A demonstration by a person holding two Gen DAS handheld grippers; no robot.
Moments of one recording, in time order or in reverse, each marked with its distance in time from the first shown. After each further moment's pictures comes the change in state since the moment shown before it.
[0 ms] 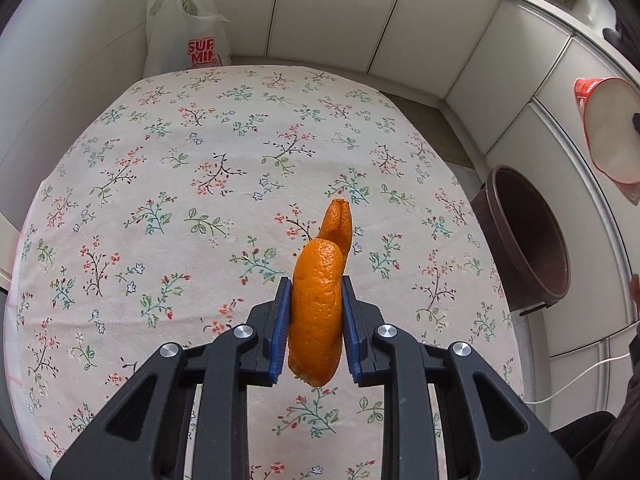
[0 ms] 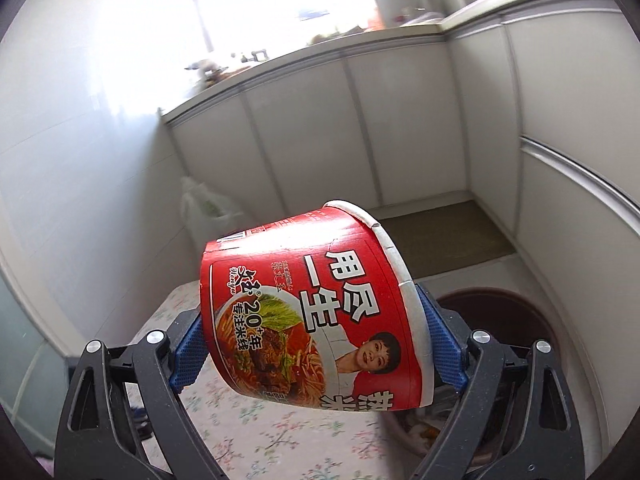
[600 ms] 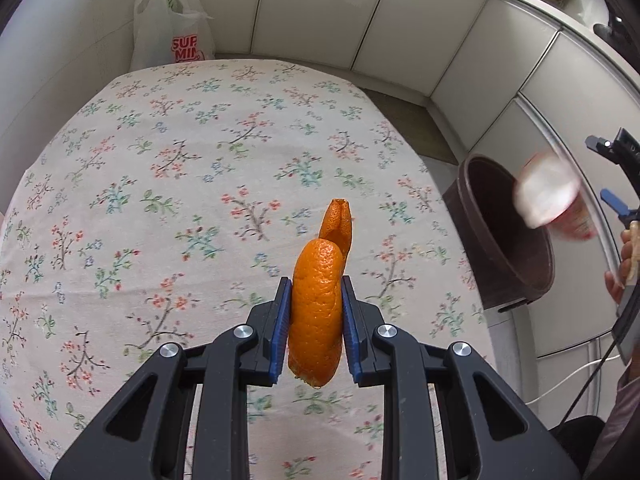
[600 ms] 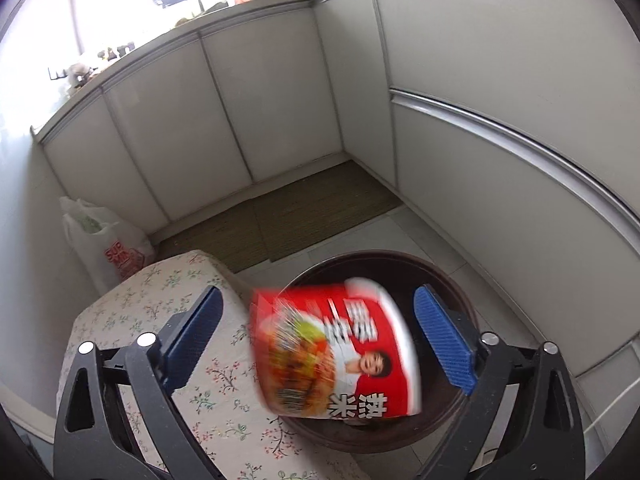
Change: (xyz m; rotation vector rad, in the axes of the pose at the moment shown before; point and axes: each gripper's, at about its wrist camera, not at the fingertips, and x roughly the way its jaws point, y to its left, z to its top) left arm 0.003 -0.043 -0.011 -0.013 -0.005 -0.044; right arm 0.024 -0.067 -0.009 0.186 0.084 -0.412
